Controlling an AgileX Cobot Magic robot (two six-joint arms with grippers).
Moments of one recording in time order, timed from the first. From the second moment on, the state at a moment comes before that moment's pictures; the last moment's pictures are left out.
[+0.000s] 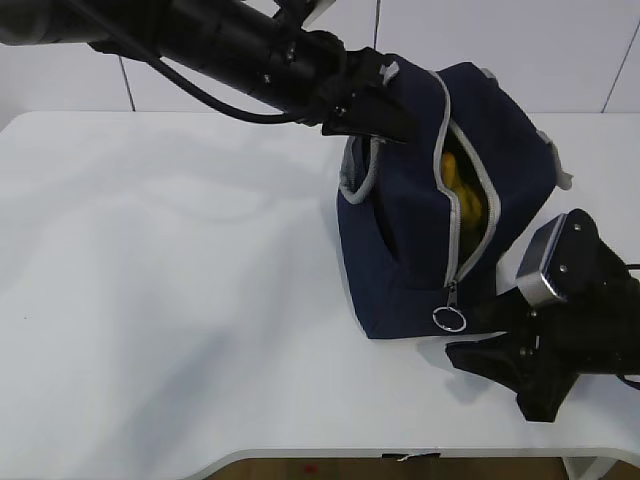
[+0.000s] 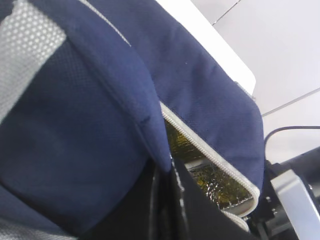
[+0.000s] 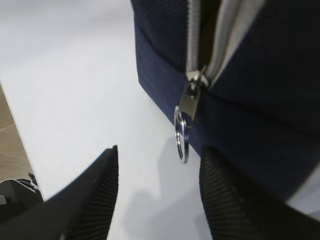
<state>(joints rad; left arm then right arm) -0.51 2.06 -1.71 -1.15 0.88 0.76 0.03 1.59 -0.49 1.81 0.69 -2.55</state>
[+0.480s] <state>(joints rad) -0.51 2.06 -1.72 -1.15 0.90 0.76 0.03 1.70 -0.53 1.81 0.76 -2.55</state>
